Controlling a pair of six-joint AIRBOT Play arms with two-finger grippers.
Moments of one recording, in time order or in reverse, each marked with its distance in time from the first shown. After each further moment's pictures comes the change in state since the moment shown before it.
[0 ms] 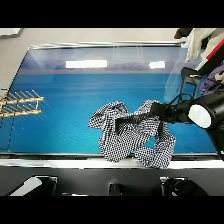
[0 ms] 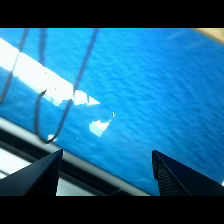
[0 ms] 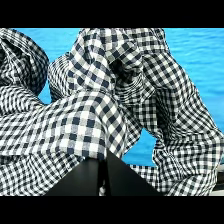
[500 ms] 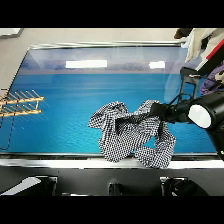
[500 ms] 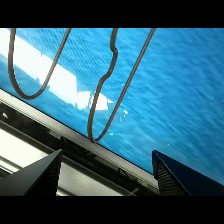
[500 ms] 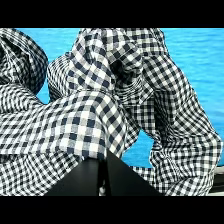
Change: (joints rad) left arm 0.148 -0.076 -0.118 -0.042 0.148 0.226; right arm 0.000 0.000 0.000 -0.003 0.000 -0.022
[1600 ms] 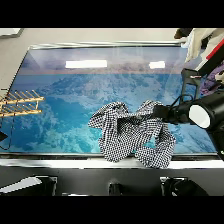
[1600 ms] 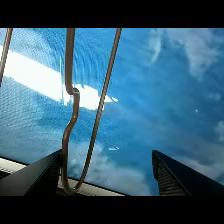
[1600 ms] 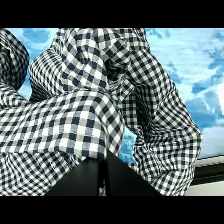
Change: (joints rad) left arm -0.097 -0.137 -0.013 -0.044 0.050 0.105; right arm 0.000 0.000 0.000 -0.041 0.050 -0.007
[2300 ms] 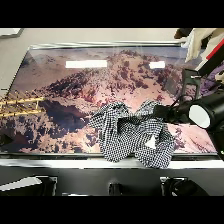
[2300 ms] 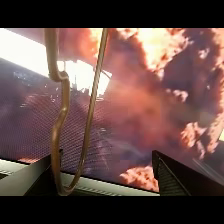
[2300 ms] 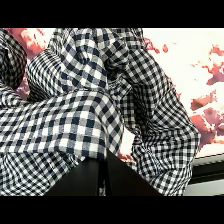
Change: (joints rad) left arm -0.005 -0.075 -0.018 0.052 -0.017 0.024; right arm 0.000 0.000 0.000 -0.005 0.006 0.001
